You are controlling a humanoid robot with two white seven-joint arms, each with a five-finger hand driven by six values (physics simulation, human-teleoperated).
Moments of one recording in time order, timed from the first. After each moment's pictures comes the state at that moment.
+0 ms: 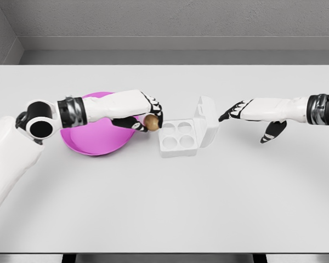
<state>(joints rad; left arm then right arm) -0.64 0.43 -0.56 -1.38 -0.36 -0.61 -0.61 -0.84 -0.90 0.95 -1.43 0.15 -0.48 0.61</state>
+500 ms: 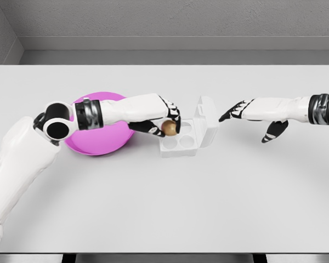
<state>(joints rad) -0.65 0.36 -0.60 -1.37 -0.32 -0.61 -0.61 -0.84 -0.91 0.95 -1.44 0.15 -0.48 0.61</state>
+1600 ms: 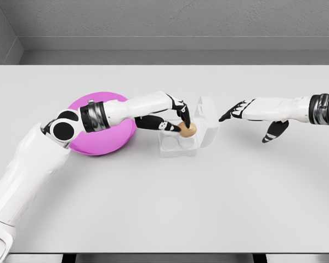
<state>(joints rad) -0.63 0.30 -0.59 -1.28 -0.07 -0.61 -0.61 -0.84 -0.91 0.95 -1.44 0.15 -0.48 0.61</state>
